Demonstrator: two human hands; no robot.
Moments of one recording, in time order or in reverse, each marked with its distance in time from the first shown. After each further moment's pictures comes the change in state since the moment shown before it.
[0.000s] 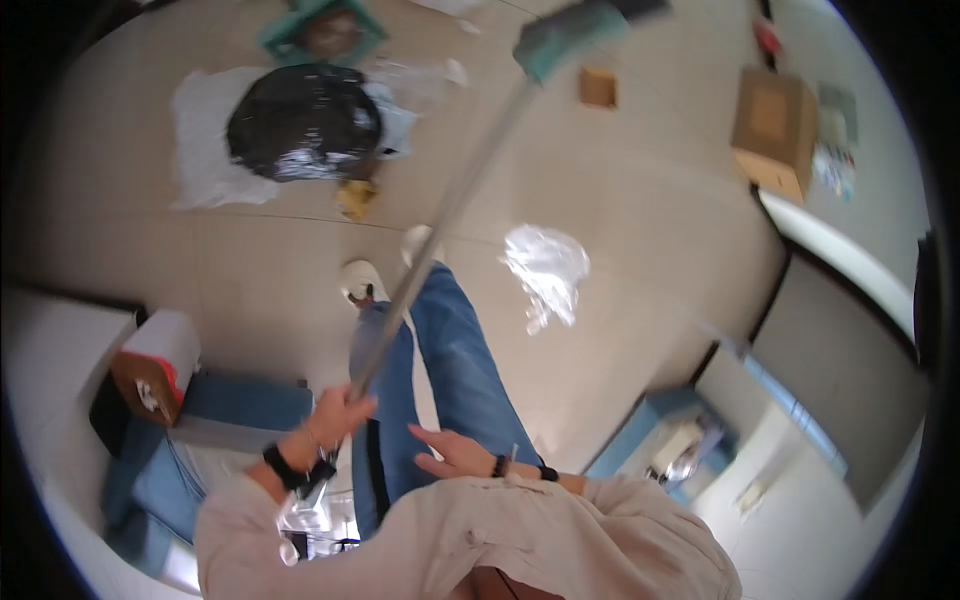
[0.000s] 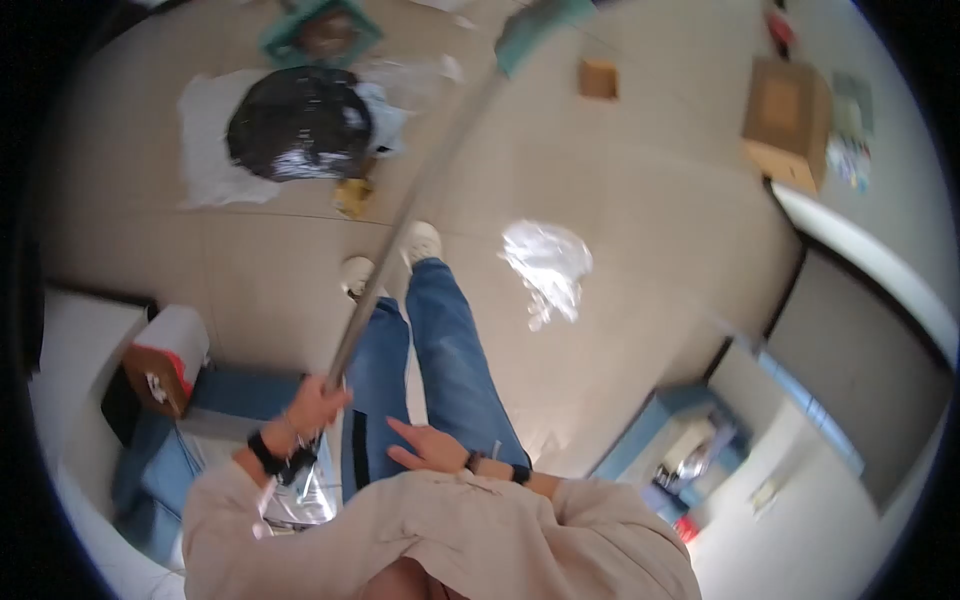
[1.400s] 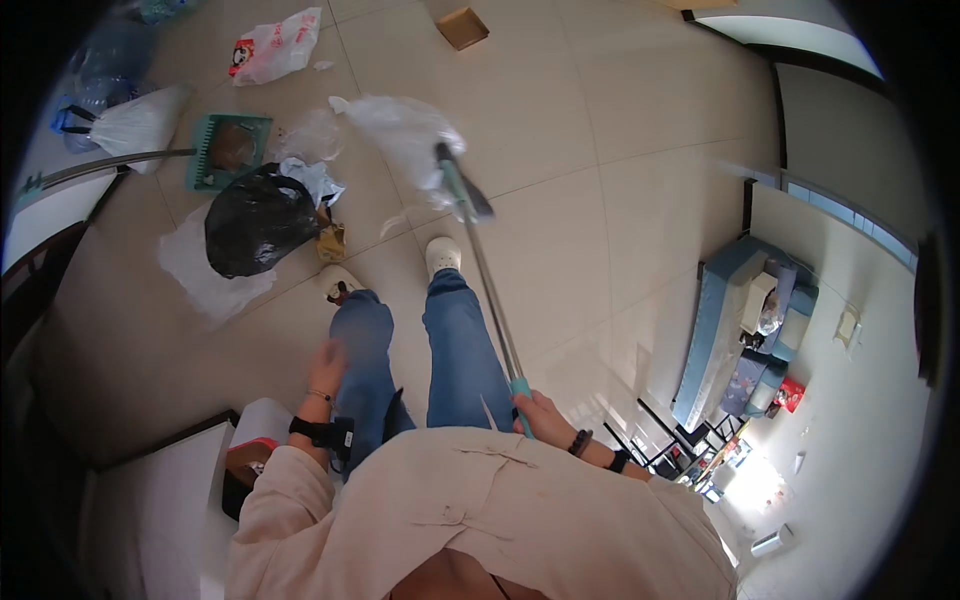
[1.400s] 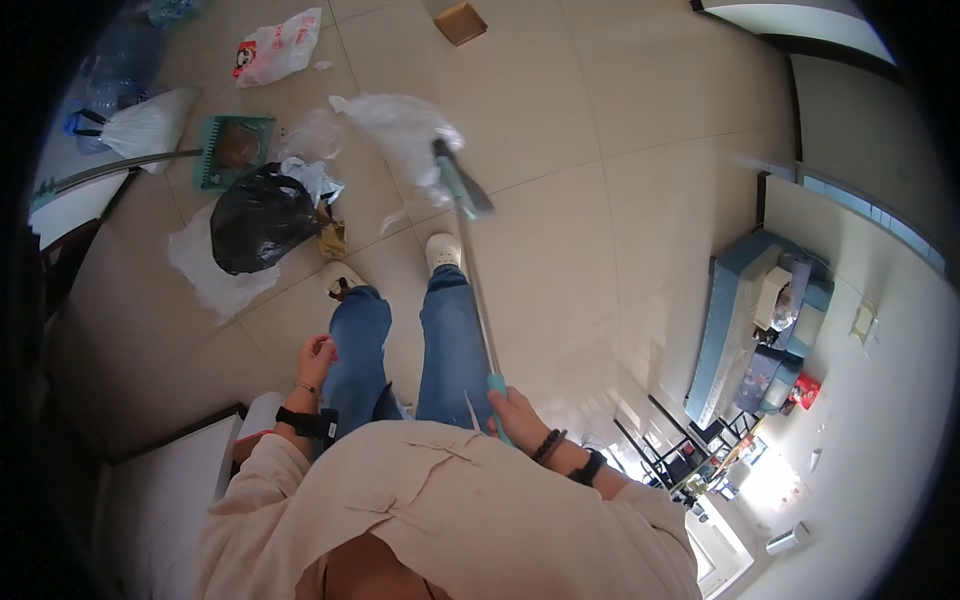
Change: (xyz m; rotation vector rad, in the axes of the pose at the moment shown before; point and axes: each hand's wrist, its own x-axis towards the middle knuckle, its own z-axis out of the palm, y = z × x) left_hand 0.065 0.020 -0.041 0.231 0.225 0.266; right_hand -0.135 -0.018 -0.010 1.152 0.655 0.486
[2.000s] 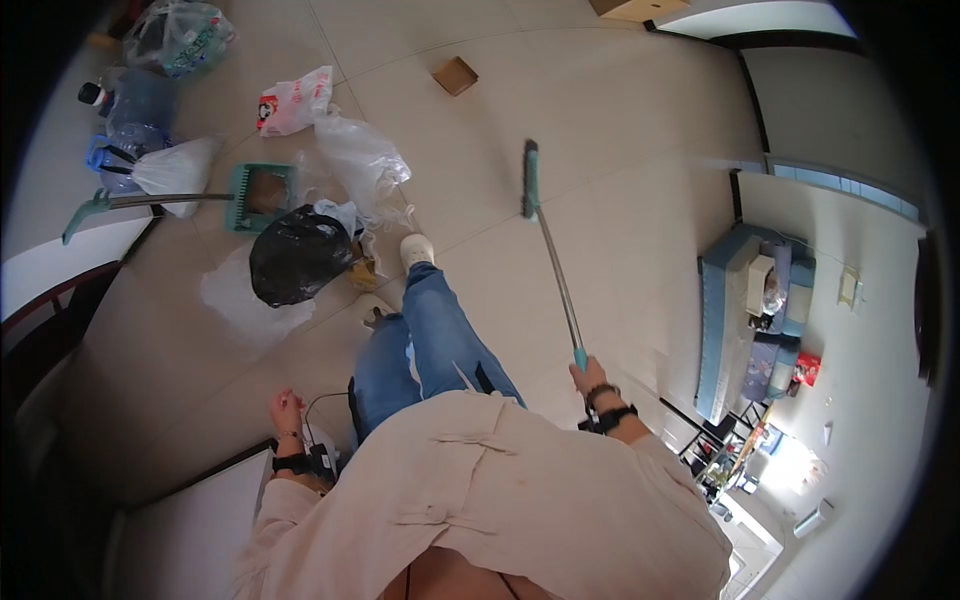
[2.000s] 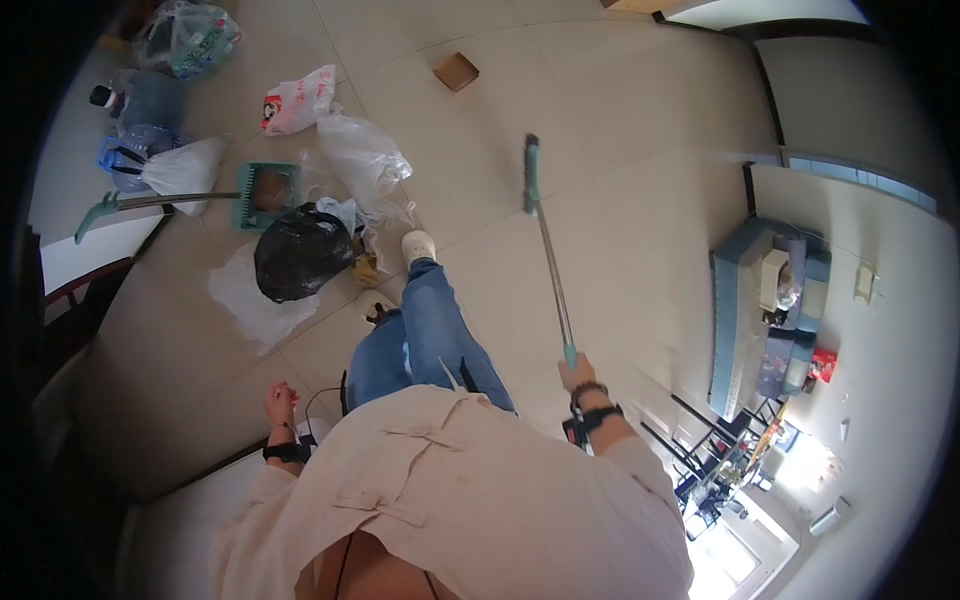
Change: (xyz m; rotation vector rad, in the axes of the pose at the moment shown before) left_hand -0.047 -0.007 -0.201 -0.020 0.341 -0.020; right_hand 0.040 0.069 -0.061 -0.540 0.614 -0.117
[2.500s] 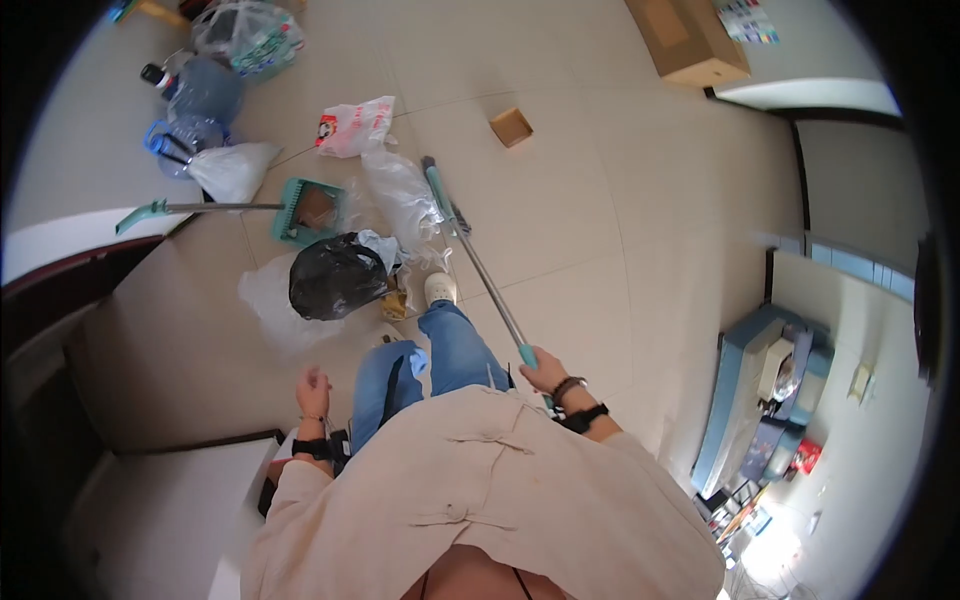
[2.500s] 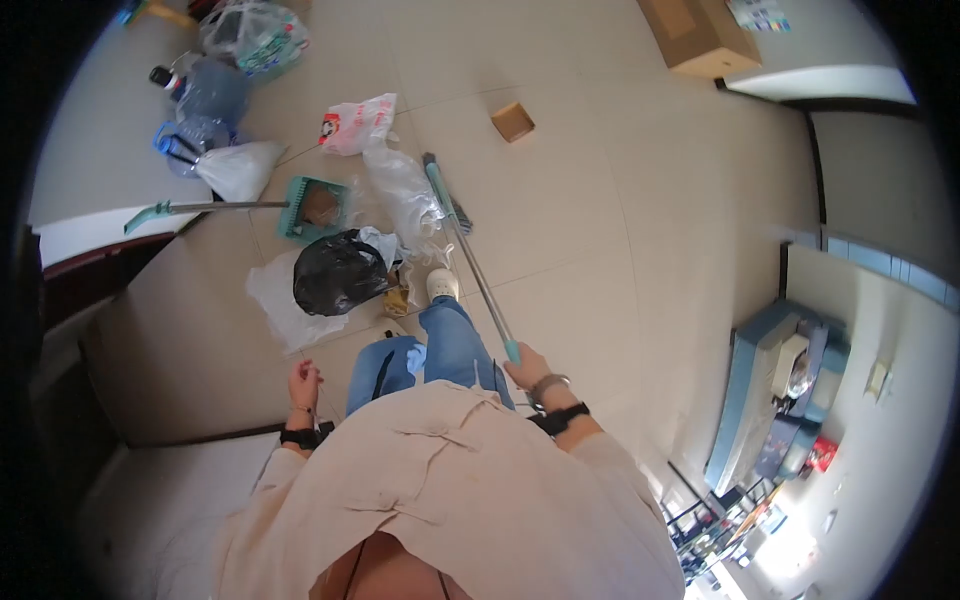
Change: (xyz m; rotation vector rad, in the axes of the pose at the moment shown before) left_hand -0.020 0.126 0.069 0.075 0.113 0.263; right_hand 0.026 -0.205 -0.047 -0.111 -0.344 -0.488
